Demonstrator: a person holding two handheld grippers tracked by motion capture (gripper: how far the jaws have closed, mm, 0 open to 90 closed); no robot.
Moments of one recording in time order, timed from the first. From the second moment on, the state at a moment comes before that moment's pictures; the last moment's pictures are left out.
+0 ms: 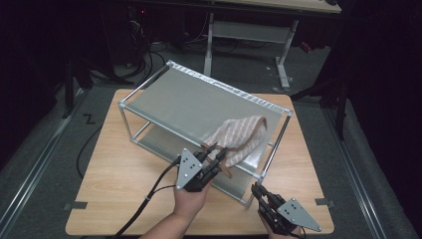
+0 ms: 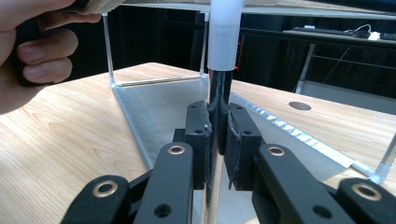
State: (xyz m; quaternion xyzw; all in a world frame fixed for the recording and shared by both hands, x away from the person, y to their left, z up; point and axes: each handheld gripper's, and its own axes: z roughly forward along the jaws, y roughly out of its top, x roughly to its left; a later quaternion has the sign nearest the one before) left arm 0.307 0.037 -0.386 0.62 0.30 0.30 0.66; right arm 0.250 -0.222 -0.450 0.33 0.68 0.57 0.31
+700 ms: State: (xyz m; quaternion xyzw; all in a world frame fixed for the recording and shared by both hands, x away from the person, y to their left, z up) left arm 0.301 0.075 -0.361 0.59 0.30 0.32 0.67; right arm 0.252 -0.221 -0.450 0.33 0.68 0.57 0.32
